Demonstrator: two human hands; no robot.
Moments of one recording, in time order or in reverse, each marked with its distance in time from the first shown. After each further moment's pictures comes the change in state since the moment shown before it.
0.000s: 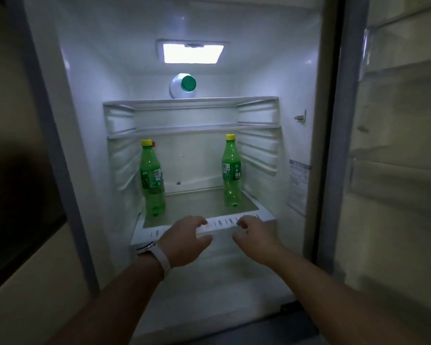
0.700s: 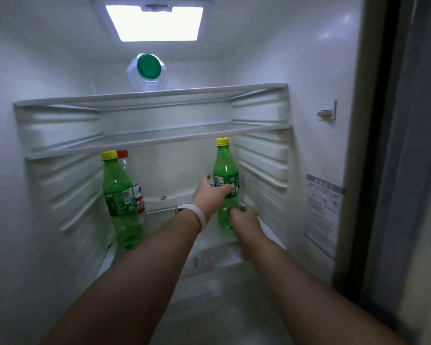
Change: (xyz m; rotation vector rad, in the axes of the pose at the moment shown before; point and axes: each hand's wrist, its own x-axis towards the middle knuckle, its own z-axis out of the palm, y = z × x) left_hand 0.231 0.035 0.031 -0.823 0.152 -0.288; right_hand 0.174 0.005 0.026 0.836 0.189 0.283
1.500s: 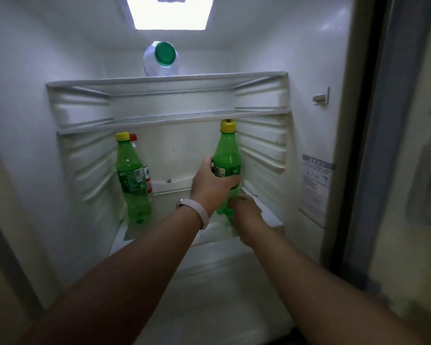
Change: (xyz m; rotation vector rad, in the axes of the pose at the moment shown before) left_hand -0.074 0.009 -0.017 -0.029 0.077 0.230; right_hand -0.059 -0.011 -0.007 -0.010 -0.062 0.082
